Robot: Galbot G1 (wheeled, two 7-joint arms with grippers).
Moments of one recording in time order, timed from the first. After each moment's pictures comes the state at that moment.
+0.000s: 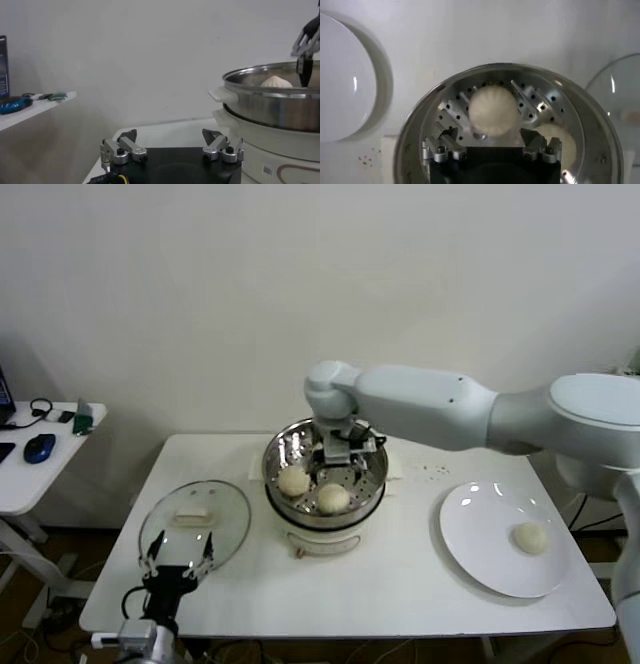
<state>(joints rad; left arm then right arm) 1.68 -1.39 -0.60 -2.08 -0.06 0.08 -0.10 0.59 1.29 -1.33 1.22 -0.13 0.56 -1.25</state>
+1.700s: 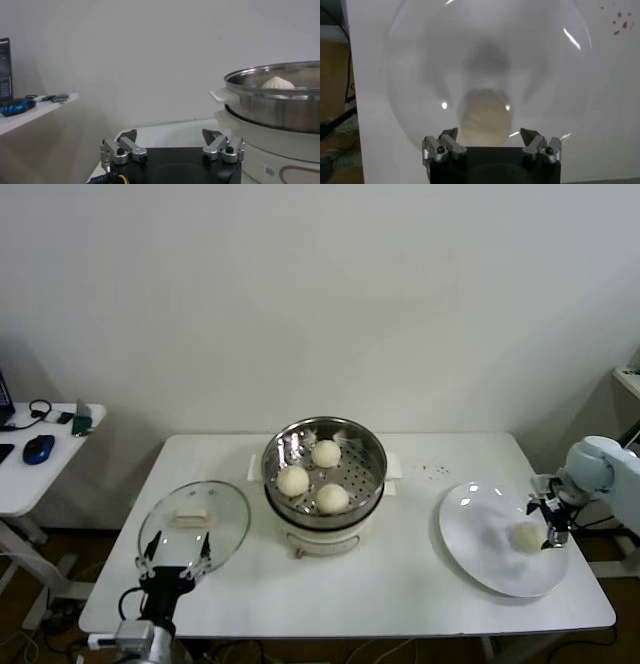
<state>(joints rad) 1.68 -1.39 -0.61 -2.09 -0.06 0.09 -0.10 0.04 0.53 -0.94 1.06 -0.11 -0.09 -1.10</state>
